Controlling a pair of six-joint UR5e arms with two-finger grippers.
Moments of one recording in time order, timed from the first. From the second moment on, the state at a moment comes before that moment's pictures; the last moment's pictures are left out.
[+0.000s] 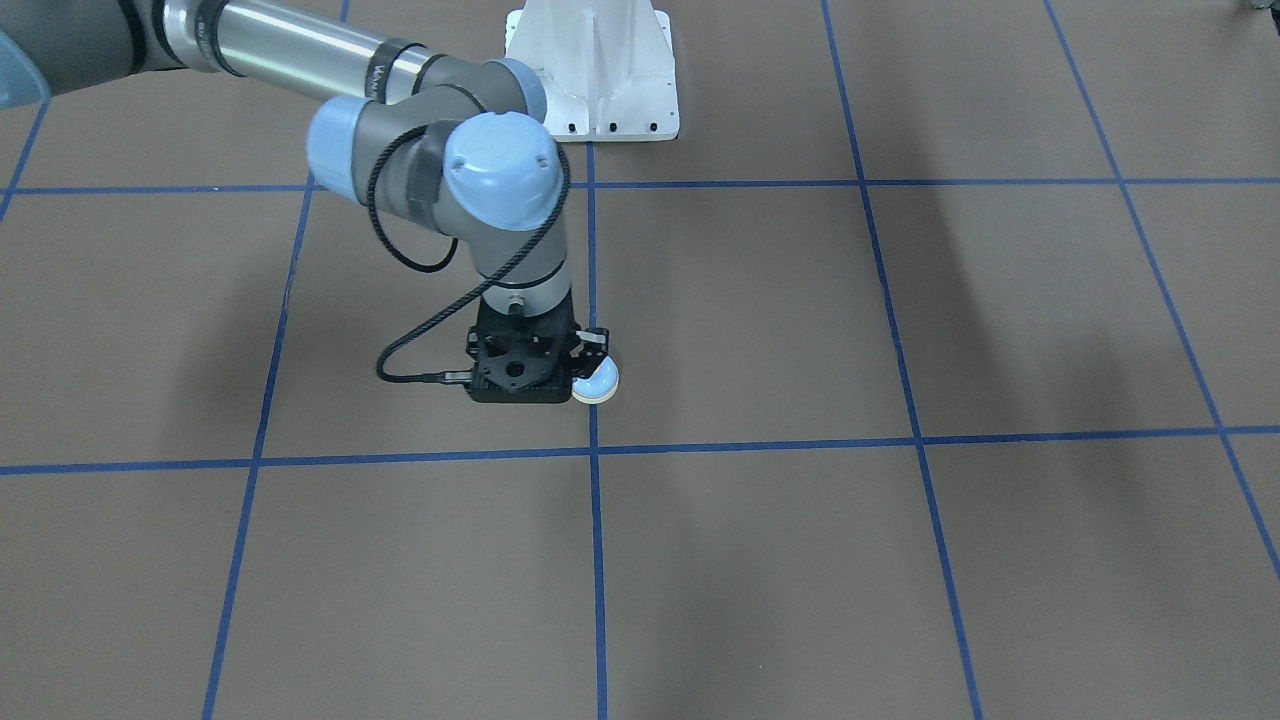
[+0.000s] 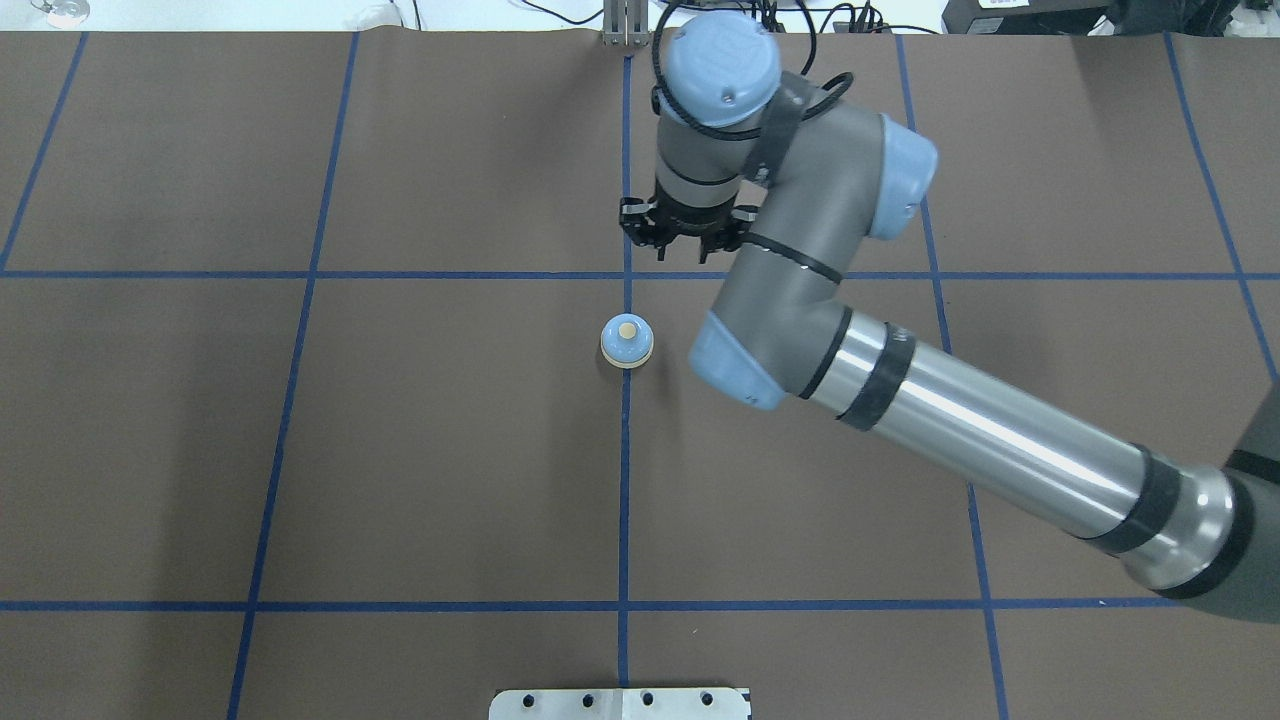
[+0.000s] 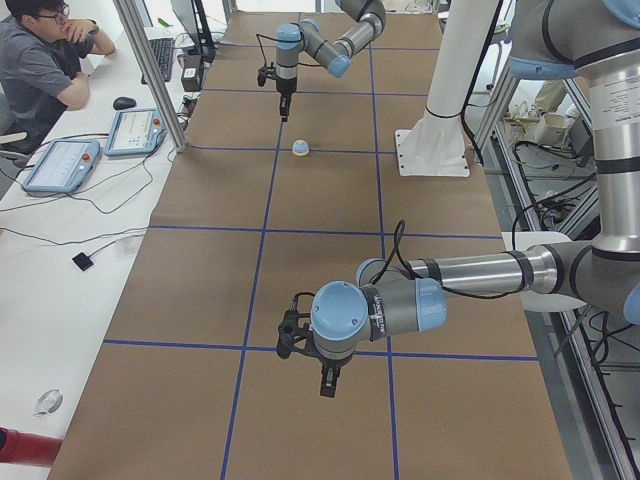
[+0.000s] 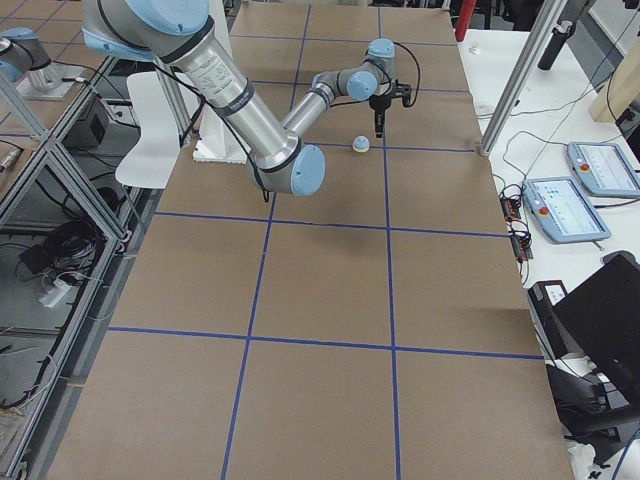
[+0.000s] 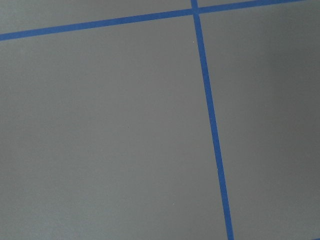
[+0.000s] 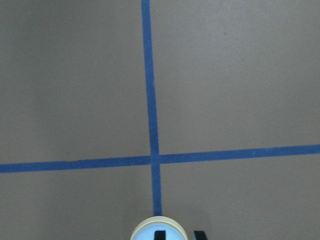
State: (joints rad) left arm -1.73 -1.33 -1.74 -1.52 -2.41 0.34; right arm 0.71 -0.74 1.46 -1.56 1.95 1.11
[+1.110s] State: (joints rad) left arm -1.54 -1.36 -1.75 -1.69 -2.34 0.06; right arm 1.29 -1.37 1.71 -1.56 2.21 0.18
